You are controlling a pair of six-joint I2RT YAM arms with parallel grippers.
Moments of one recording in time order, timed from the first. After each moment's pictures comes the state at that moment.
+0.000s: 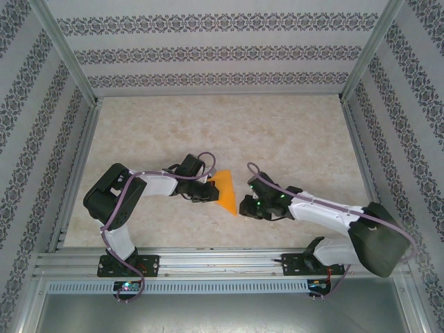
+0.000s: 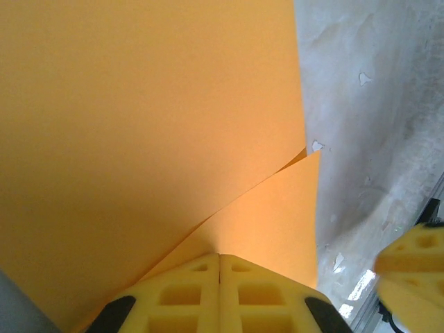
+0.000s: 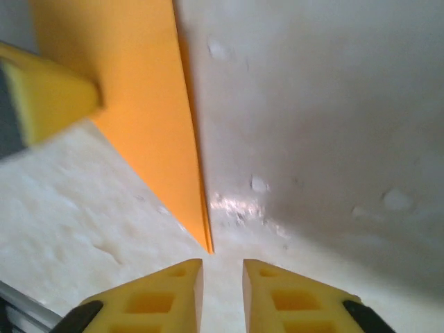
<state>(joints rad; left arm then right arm) -0.57 1.79 0.82 -0.07 0.61 -0.62 0.72 1.26 0.57 -0.37 -0.23 0.87</state>
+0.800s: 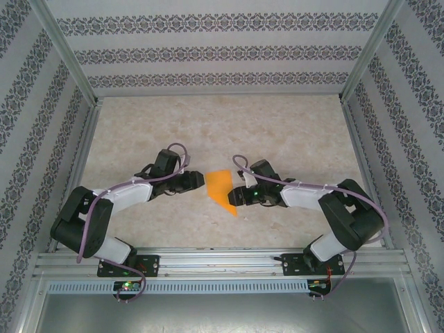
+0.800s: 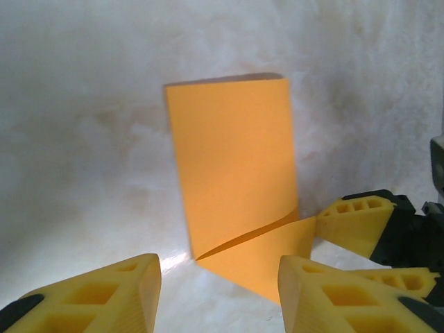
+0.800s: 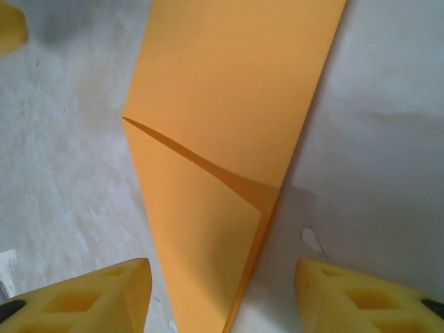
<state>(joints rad) -0.41 1.47 0.65 -0.05 0.44 -0.70 0.58 1.55 0.61 0.00 -0.47 0.42</state>
